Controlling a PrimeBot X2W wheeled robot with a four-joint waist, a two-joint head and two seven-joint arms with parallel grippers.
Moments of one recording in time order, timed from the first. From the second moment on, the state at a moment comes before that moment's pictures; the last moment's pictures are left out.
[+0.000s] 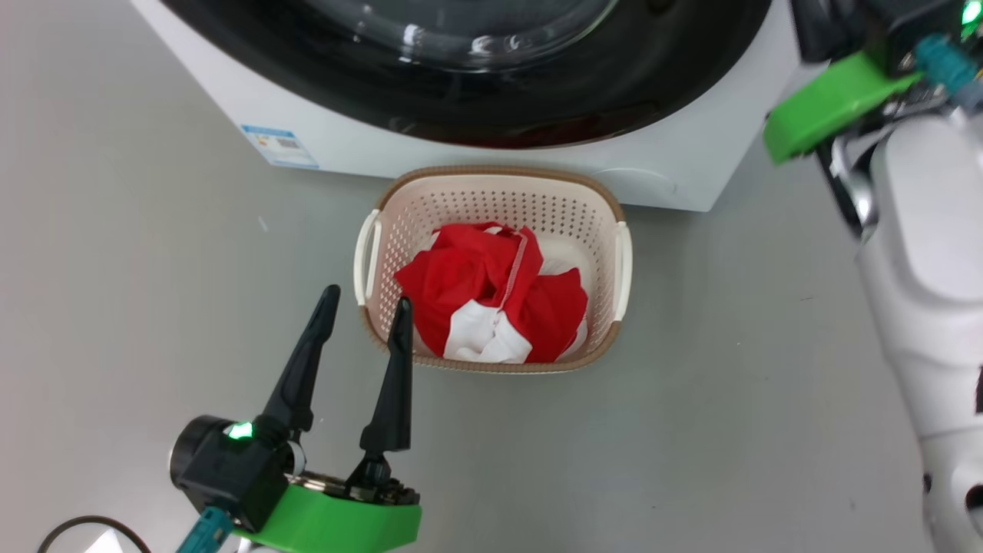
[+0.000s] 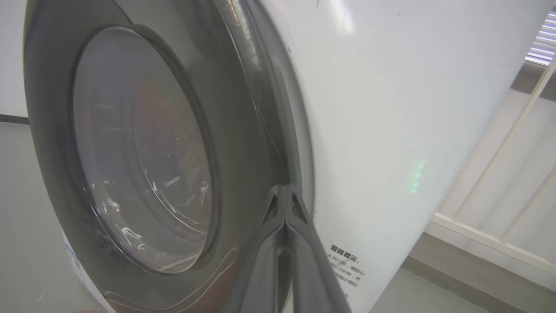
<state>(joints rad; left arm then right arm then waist) -0.21 0.11 -0.34 -0.09 -0.33 0.12 -0.25 -0.98 -0.15 0.11 0.68 -0.01 0.13 -0.26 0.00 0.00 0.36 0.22</state>
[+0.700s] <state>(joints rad) -0.16 0.11 -0.32 -0.07 -0.36 0.12 -0.25 -0.60 -0.10 0.07 0.43 0.01 0.13 -0.26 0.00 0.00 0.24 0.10</state>
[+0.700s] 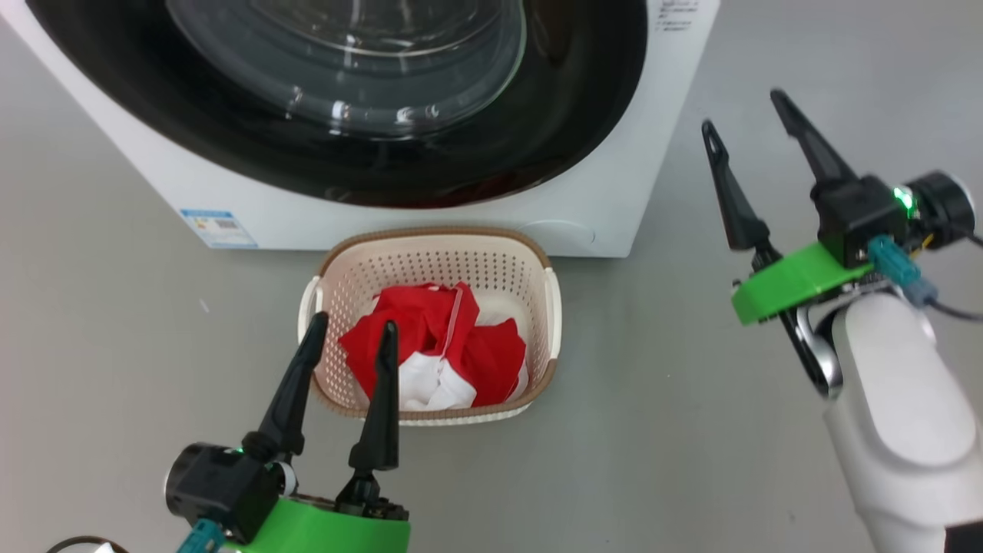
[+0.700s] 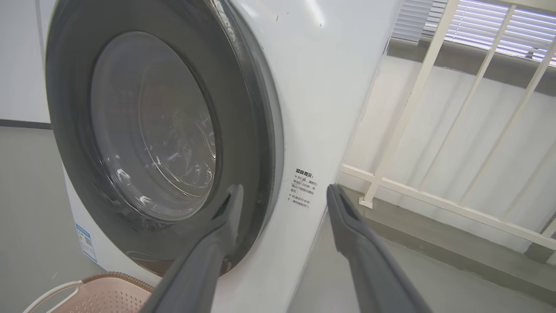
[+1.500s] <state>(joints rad) -0.04 0.15 -0.31 -0.07 -0.36 0.13 -0.25 -0.11 -0.05 -0.05 0.08 0.01 0.13 -0.19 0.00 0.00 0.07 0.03</state>
